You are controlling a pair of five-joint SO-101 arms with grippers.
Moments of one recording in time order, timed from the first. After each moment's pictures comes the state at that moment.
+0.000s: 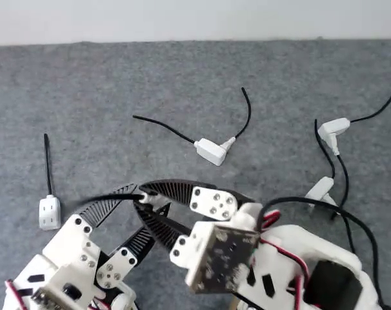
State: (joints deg) left arm 30.5 -103.3 48.8 69.1 -13.0; right arm -61.1 -60.0 14.6 66.6 26.3
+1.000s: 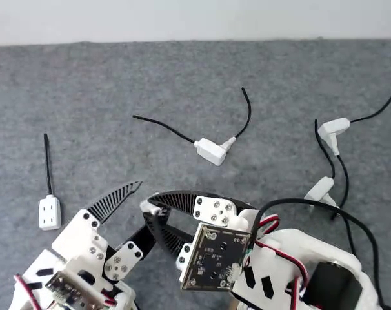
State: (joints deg) left arm 28.0 -103.3 52.0 69.1 -13.1; right arm -61.5 -60.8 16.0 73.9 26.2
